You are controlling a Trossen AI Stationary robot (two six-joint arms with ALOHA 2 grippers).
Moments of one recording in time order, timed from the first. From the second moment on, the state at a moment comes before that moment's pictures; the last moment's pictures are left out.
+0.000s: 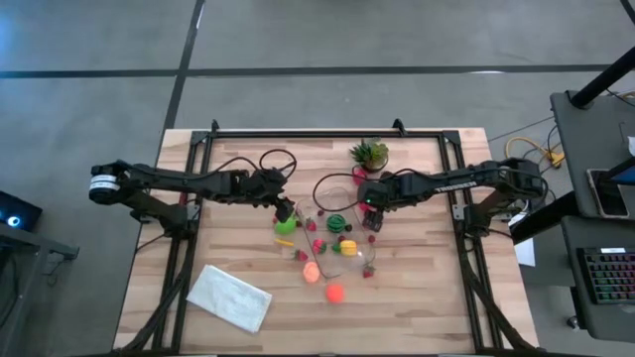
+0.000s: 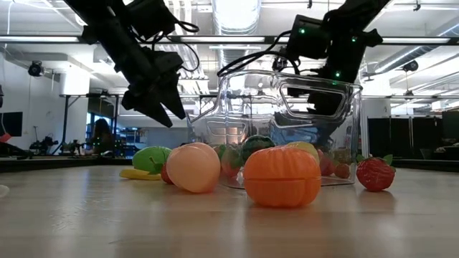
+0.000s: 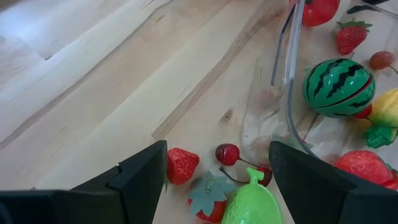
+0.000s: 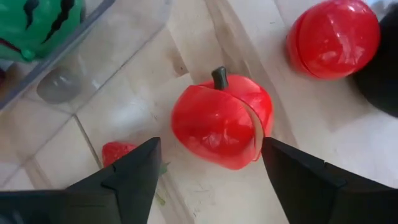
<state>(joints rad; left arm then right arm) 0.14 1.32 0.78 -0.31 -0.20 -0.52 -0.10 1.56 0.91 -0.60 0.21 0.26</state>
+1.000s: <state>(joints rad) 0.14 1.32 0.78 -0.32 -0.21 -0.52 -0.15 1.56 0.81 -0.40 0.20 0.02</state>
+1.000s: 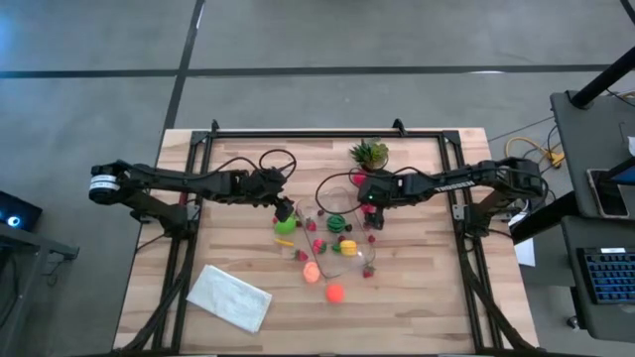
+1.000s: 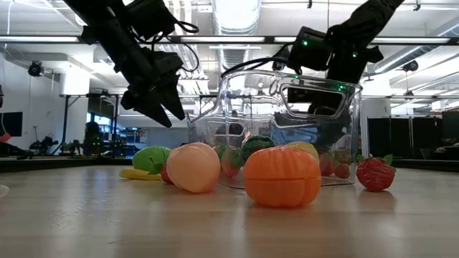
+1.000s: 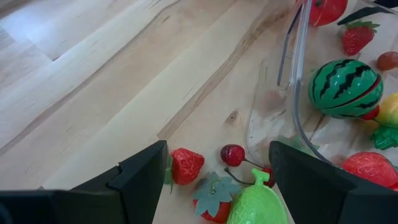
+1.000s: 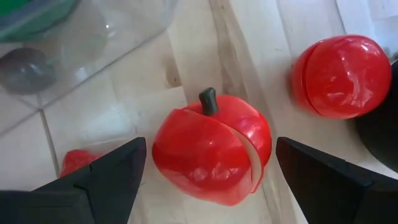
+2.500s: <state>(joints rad) 0.14 1.32 0.78 -0.32 -0.21 -0.52 -0.16 1.56 0.77 -0.31 0.20 0.19</state>
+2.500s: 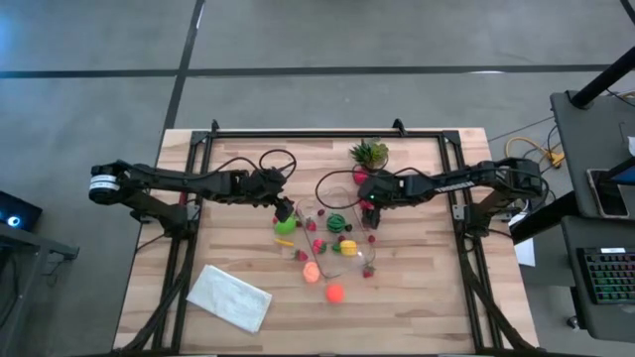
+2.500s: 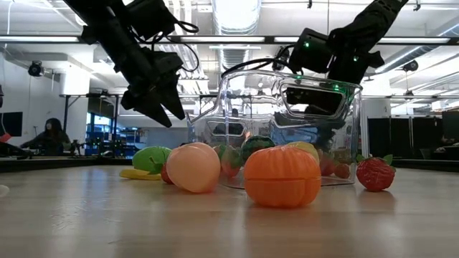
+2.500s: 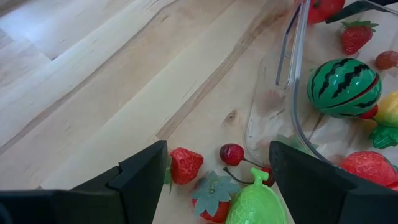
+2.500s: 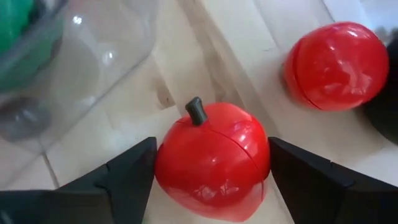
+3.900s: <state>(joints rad) 0.04 1.32 0.78 -0.46 0.08 -0.52 0.05 1.83 1.66 -0.80 0.33 0.83</state>
